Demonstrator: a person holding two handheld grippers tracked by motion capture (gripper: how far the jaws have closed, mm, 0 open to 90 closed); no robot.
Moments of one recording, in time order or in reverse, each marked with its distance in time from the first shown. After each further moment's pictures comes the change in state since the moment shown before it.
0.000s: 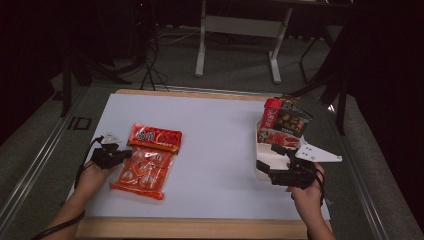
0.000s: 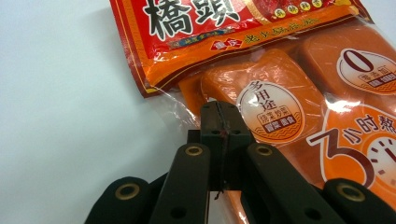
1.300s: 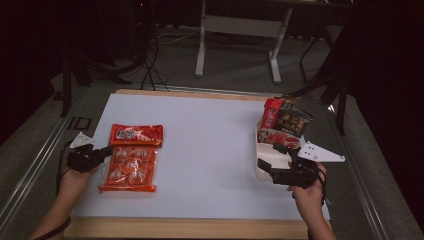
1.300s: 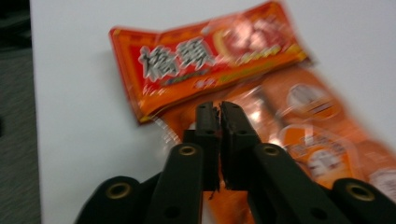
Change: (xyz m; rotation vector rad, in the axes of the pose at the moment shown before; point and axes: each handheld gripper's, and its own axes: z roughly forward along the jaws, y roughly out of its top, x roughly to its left) left arm 0.028 -0.026 -0.049 -0.138 0.103 -0.135; right arm 0.001 0.004 -0.003 -0.020 -0.011 -0.005
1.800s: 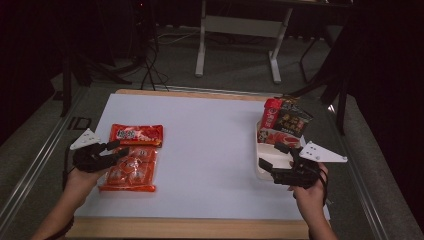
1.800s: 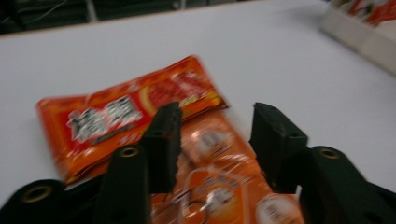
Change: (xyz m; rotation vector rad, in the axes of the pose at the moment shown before) left arm -0.036 0.024 -0.025 -0.124 -0.144 0.057; right arm 0.002 0.003 -0.004 -0.009 -0.009 -0.006
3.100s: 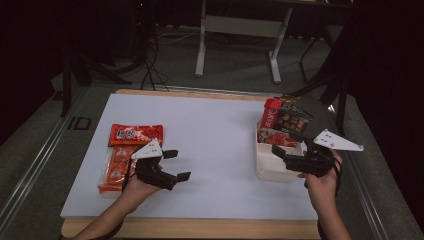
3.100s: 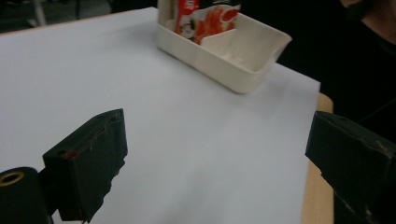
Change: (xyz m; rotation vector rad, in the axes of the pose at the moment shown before) left arm -0.136 0.032 0.063 -0.051 -0.463 0.129; right arm -0.028 0.023 -0.014 -0.016 -0.091 0.008
